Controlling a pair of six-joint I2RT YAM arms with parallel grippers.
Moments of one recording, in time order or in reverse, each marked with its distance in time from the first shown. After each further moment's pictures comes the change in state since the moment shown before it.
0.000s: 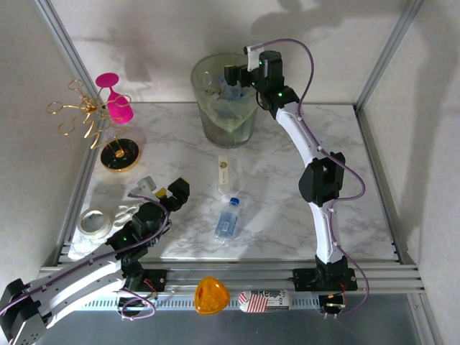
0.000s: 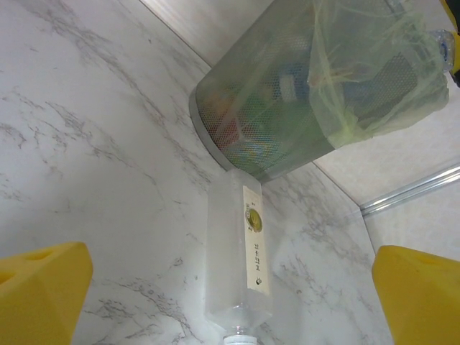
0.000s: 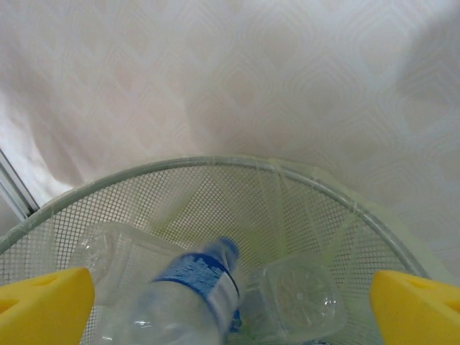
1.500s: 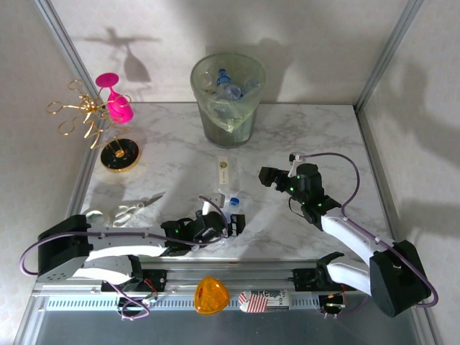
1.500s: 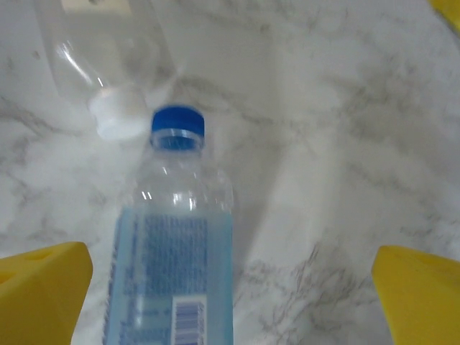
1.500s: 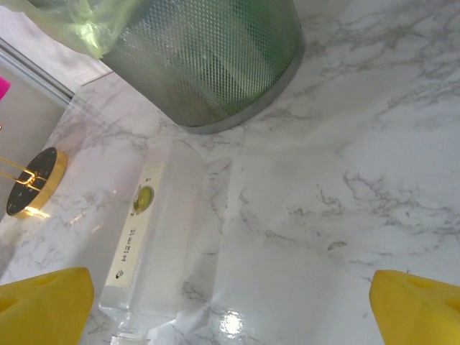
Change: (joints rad) left arm -0.444 0.669 0.305 -0.106 0.129 0.058; right arm 0.019 -1.137 -1.844 0.447 -0.019 0.518
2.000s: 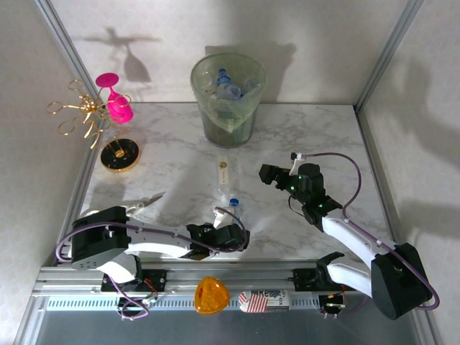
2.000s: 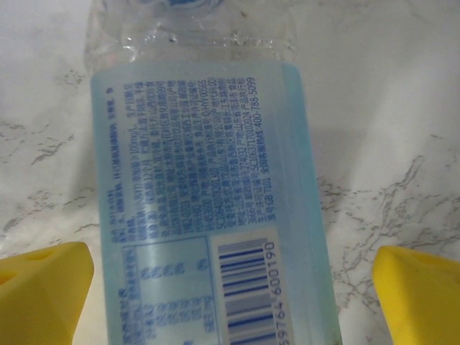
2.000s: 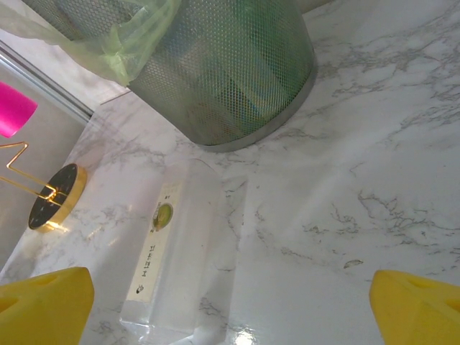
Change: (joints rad) left arm -0.068 0.254 0.115 -0.158 0.019 -0.077; right arm 0.000 -0.021 -0.001 0.041 -0.004 0.014
